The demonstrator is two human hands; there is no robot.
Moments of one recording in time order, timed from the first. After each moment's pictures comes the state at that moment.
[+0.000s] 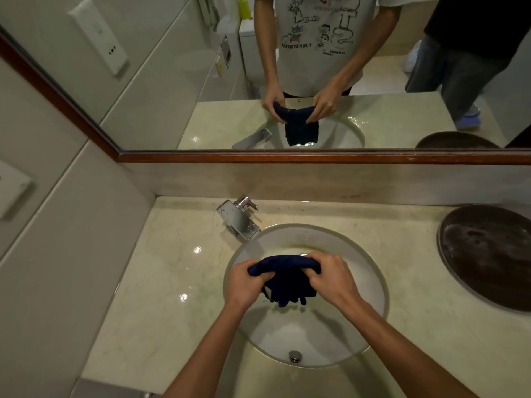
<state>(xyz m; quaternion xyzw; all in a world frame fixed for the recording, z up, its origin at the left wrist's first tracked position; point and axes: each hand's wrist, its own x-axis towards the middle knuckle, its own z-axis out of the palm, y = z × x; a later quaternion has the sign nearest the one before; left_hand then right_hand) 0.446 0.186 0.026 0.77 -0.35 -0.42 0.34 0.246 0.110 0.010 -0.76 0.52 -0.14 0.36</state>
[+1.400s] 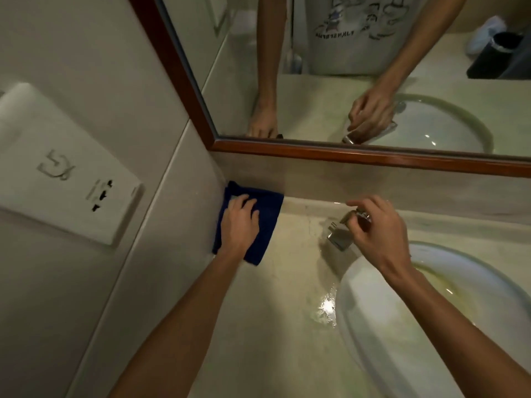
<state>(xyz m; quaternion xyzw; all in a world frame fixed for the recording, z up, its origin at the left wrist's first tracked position) 0.806 0.100 -0.057 0.80 -0.56 -0.10 0.18 0.510 0.044 0.029 -0.79 0.52 -0.28 0.17</state>
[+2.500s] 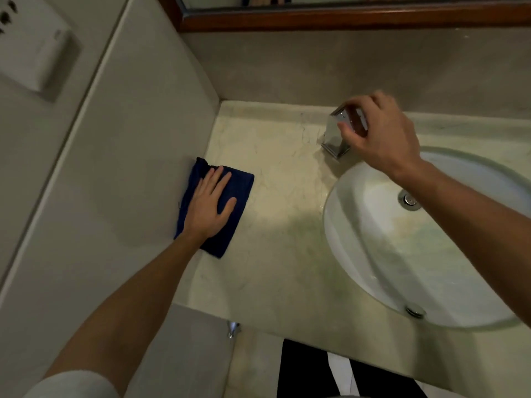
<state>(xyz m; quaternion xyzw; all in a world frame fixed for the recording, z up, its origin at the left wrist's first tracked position) 0.794 0.282 -0.117 0.77 -0.61 -0.13 0.13 0.468 0.040 -0.012 -0.85 0.46 -0.19 0.17</state>
